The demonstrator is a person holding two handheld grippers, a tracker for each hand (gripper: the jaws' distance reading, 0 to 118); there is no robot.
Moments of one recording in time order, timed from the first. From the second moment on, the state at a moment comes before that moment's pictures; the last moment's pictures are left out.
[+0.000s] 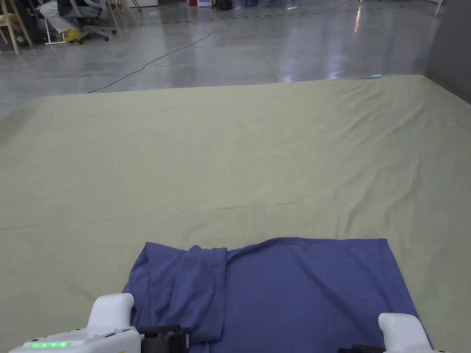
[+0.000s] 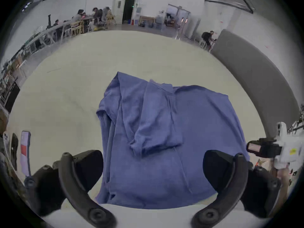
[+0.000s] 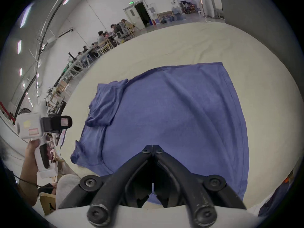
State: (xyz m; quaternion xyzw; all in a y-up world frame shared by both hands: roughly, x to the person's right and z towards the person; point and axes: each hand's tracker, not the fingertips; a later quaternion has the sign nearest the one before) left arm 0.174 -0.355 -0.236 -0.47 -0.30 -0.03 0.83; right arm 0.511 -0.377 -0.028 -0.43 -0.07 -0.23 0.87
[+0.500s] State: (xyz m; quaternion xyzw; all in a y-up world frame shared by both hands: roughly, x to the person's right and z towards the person) left arm 0.227 -0.385 -0.442 -0.54 -0.21 0.01 0.82; right arm 0.507 -0.384 -0.032 -0.46 -0.07 -0.22 0.86
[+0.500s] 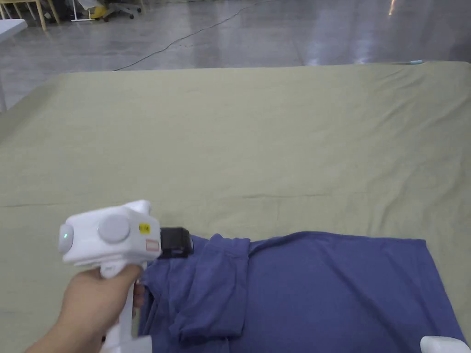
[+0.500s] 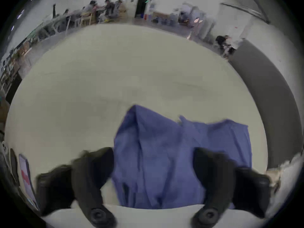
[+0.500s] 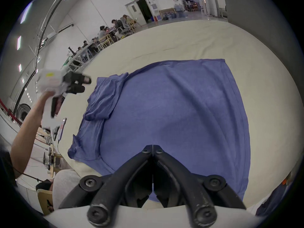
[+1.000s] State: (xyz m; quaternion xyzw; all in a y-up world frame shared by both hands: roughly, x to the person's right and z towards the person) left arm 0.272 -0.389 -0.460 -0.52 -0.23 -0.07 0.82; right arm 0.528 -0.387 -0.033 -0.48 -0.10 -0.22 0.84
